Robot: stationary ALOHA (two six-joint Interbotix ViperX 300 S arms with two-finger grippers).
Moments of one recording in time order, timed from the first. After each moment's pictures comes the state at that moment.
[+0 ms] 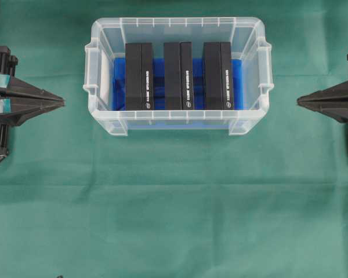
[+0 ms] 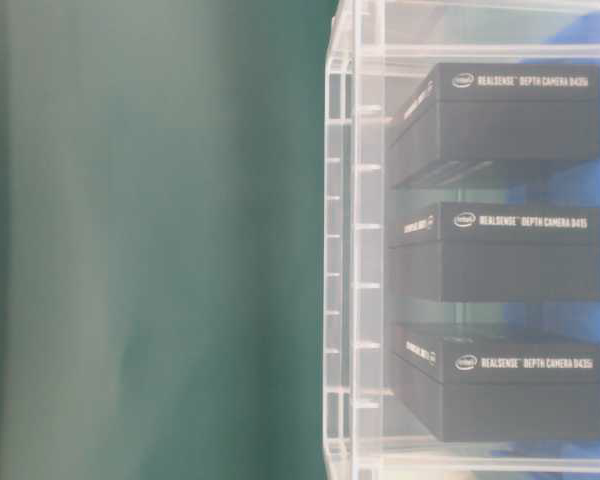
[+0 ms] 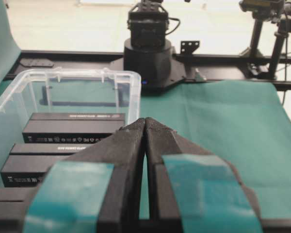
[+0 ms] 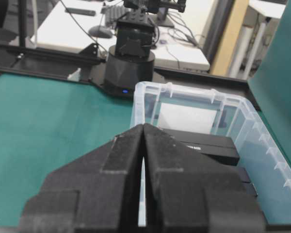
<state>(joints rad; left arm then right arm) 0.00 -0.97 1.18 0.00 -0.29 0.00 0.00 -0.97 1.18 0.00 -0.29 0.00</state>
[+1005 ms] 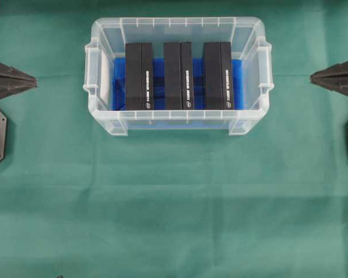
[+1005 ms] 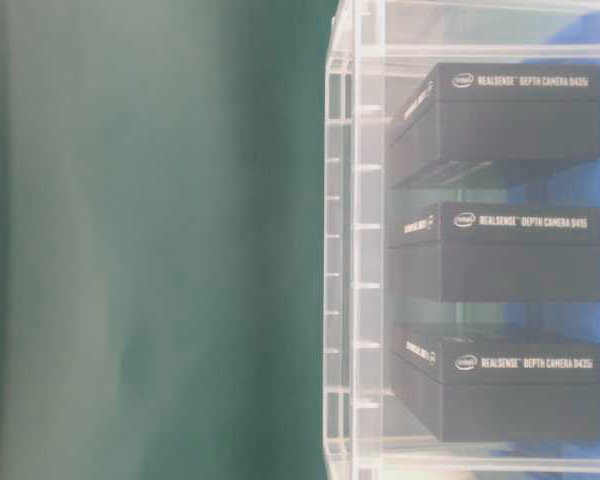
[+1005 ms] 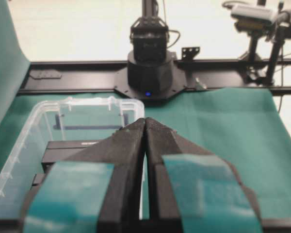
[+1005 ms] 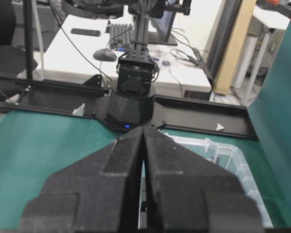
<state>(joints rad) 0.00 -1.03 0.87 0.03 0.16 0.00 -0.01 -0.94 0.84 0.00 0.11 0.04</state>
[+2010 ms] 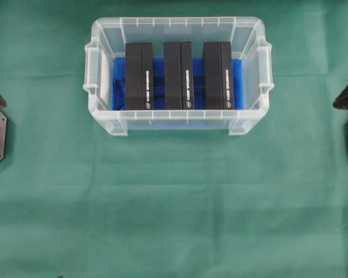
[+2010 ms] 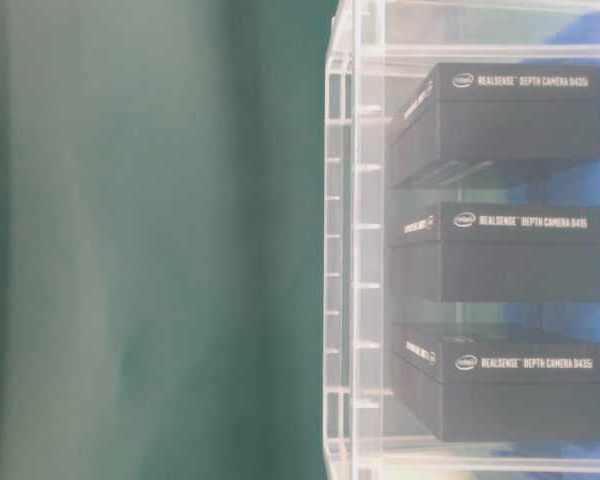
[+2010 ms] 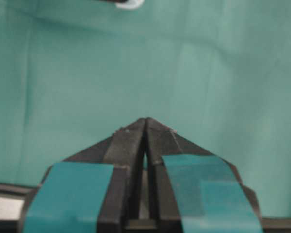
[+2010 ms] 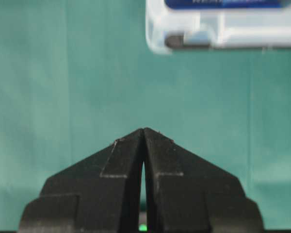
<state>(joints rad) 0.00 -0.77 0.49 0.03 1.37 -0.19 -0.01 -0.72 0.53 -0.02 1.32 0.17</state>
